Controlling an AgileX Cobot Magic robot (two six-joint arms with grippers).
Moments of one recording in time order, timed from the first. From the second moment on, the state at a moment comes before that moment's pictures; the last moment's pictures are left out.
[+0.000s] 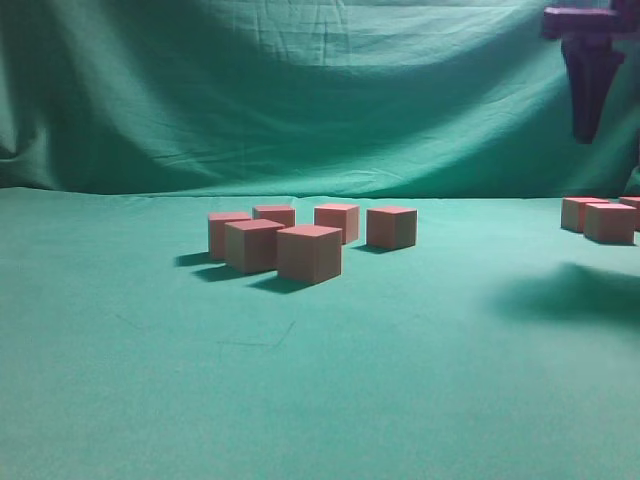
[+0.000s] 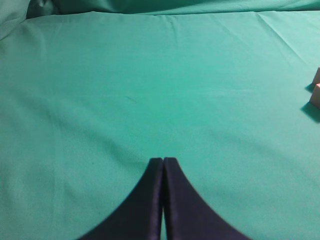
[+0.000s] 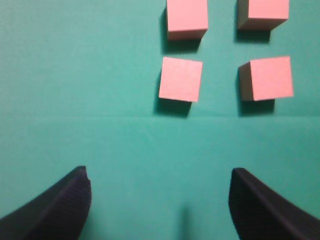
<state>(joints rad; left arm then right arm) -0.01 -0.01 0.02 0.02 0.35 0.01 0.22 1.73 -1.27 -0.05 0.87 0.17</state>
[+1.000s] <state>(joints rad) -0.01 -0.01 0.02 0.02 0.35 0.01 0.19 1.98 -1.27 -0.10 0.55 0.25</state>
